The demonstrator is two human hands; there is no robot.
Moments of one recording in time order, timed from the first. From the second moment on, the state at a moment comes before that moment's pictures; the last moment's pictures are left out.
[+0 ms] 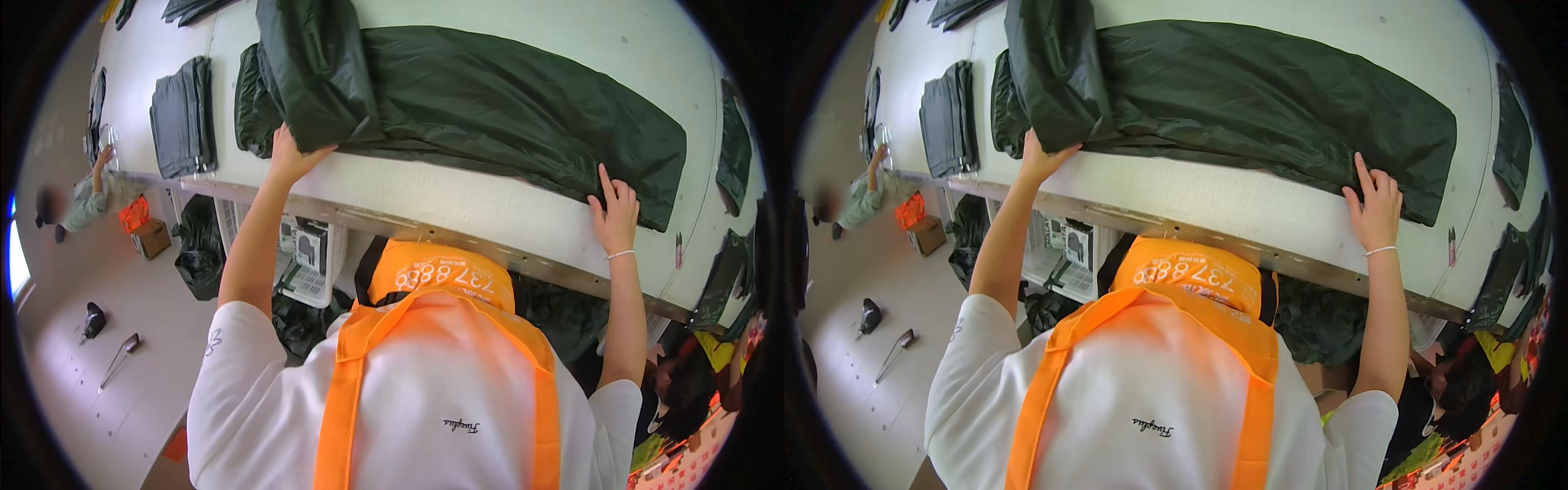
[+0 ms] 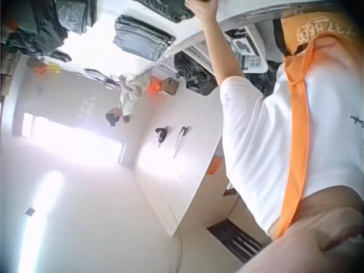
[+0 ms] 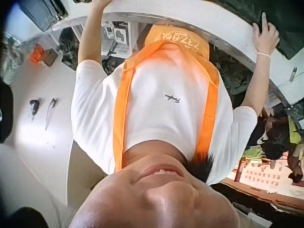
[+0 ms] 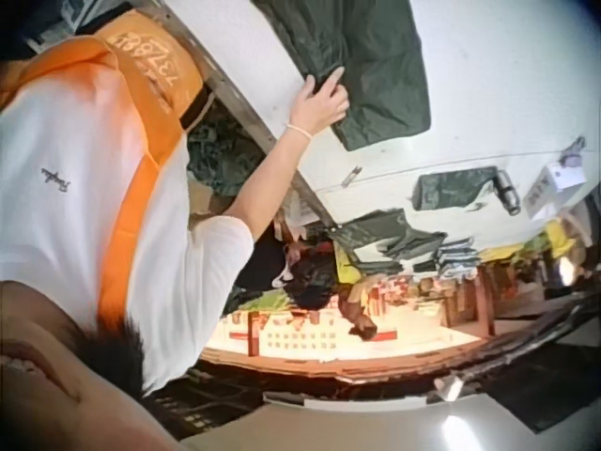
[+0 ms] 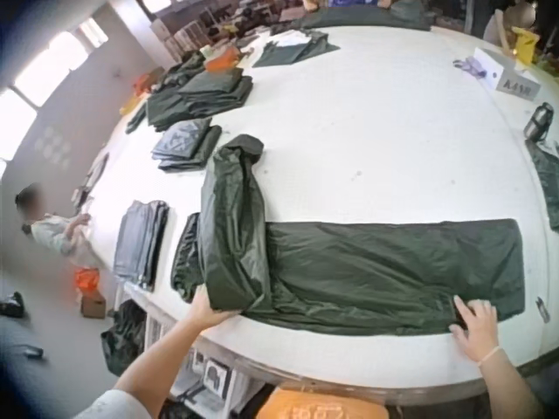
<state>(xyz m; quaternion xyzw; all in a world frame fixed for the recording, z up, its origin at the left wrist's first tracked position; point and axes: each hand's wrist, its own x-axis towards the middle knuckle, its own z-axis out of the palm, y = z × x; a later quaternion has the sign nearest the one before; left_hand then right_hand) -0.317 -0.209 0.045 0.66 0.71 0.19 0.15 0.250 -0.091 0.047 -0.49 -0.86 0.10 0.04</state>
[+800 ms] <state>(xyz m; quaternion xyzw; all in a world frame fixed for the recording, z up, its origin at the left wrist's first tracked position) -0.230 -0.271 0.065 0.61 0.73 0.14 0.28 -0.194 0.179 0.082 -0.44 -0.84 0.30 0.07</state>
